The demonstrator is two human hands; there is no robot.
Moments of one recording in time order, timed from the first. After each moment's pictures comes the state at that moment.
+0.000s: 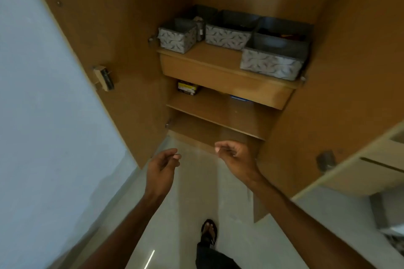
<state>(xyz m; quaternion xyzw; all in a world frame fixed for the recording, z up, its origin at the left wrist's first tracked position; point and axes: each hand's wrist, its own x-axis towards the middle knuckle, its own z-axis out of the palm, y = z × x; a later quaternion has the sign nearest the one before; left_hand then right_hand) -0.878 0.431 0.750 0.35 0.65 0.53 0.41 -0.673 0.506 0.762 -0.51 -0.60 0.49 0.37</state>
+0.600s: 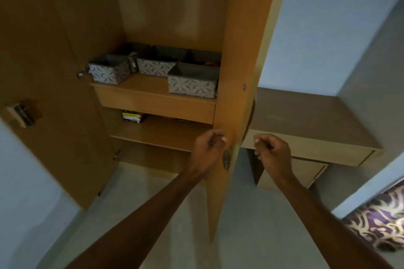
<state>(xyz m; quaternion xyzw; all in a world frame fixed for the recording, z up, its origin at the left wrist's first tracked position) -0.554 0.482 0.847 0.60 0.46 0.48 0.44 -0.355 0.471 0.835 -0.62 -0.52 0.24 0.54</state>
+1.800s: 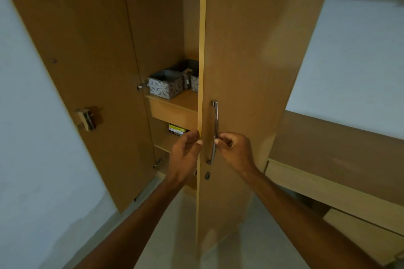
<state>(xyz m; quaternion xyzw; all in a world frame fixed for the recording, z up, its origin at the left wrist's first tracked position) -0.714 0.566 0.865 0.50 0.55 0.60 0.29 -0.568 0.633 0.865 -0.47 -0.70 0.29 0.45</state>
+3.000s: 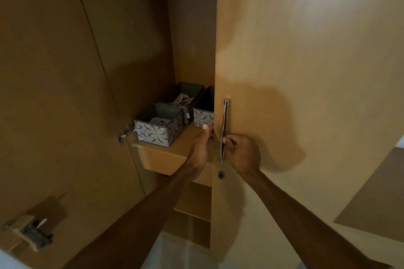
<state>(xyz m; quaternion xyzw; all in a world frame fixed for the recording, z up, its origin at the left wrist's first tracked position) -0.867 0.934 0.888 0.54 0.47 0.50 0.49 -0.741 0.956 0.861 -0.60 -0.67 0.09 0.44</state>
